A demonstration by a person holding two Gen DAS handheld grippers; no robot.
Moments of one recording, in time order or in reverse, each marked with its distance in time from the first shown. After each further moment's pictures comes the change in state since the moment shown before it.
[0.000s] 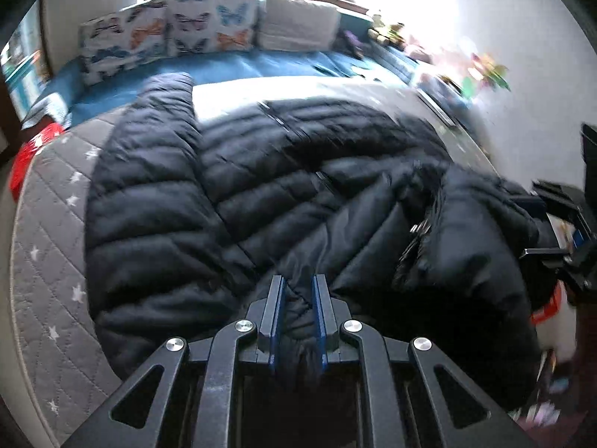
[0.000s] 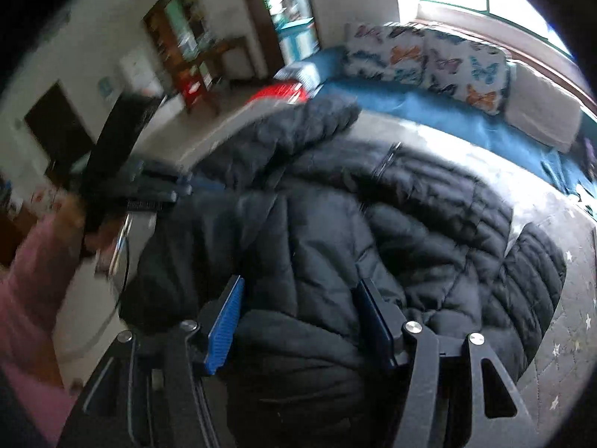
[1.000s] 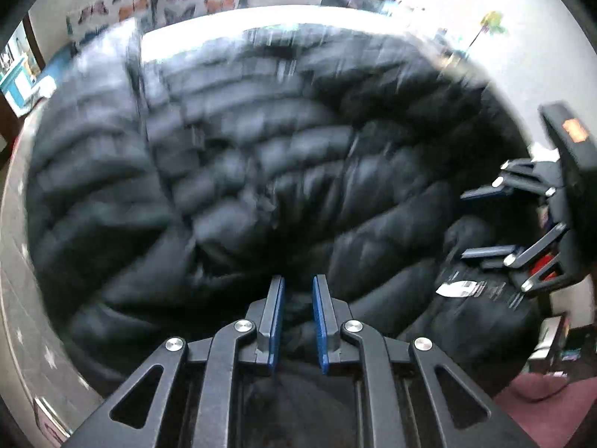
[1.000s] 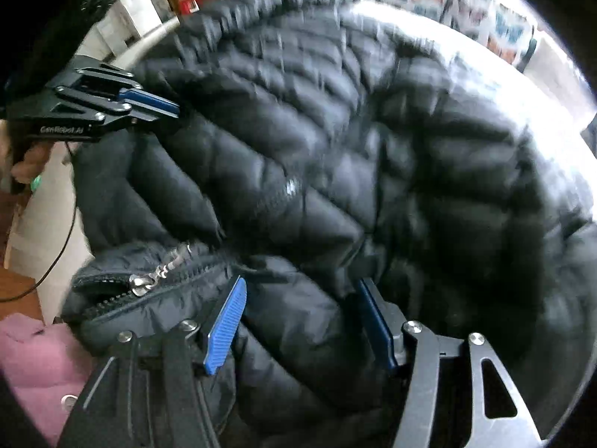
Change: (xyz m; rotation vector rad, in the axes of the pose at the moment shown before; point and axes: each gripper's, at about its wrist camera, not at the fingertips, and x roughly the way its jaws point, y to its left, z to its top) left arm 0.044 -0.047 -0.094 0.025 0.179 0.072; right arm 0.070 0.020 -0.095 -0.065 0.285 -0.069
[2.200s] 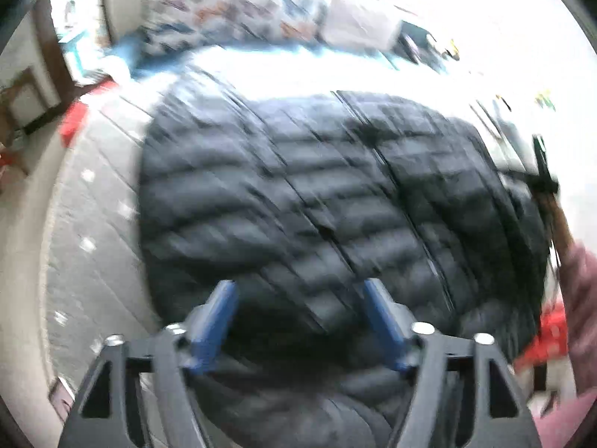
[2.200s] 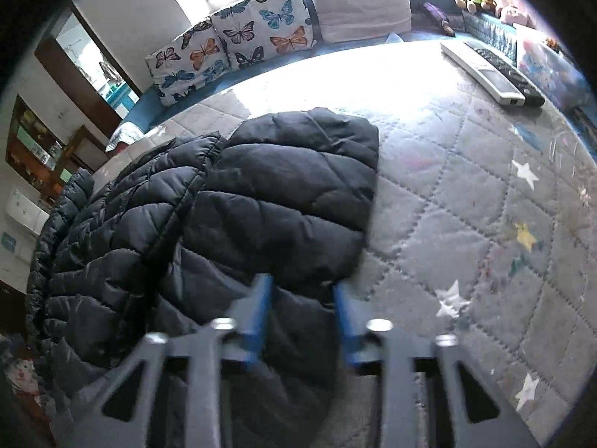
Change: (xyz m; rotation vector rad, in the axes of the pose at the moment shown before) left arm -0.089 0.071 0.048 -0.254 -0.200 0.114; right arm -0.049 -0.332 -0.014 0.729 -0.307 -0.122
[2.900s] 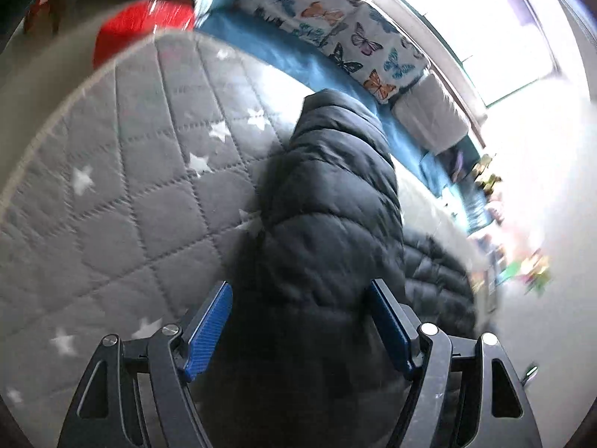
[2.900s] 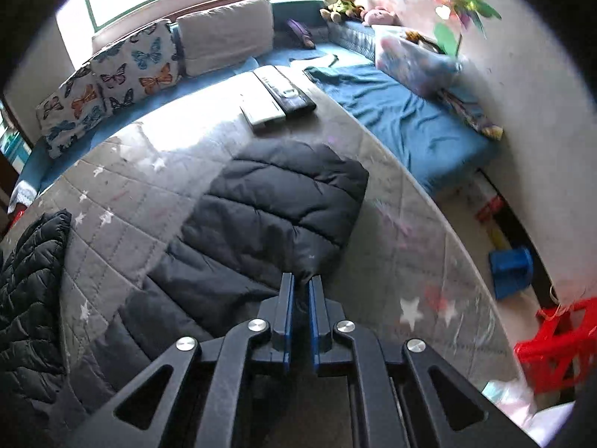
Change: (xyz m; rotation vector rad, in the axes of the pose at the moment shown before) left arm 0.114 0.215 0.129 -0.578 -0.035 -0.268; right arm -0.079 -0.129 -0.017 0.231 -0.076 -0.421
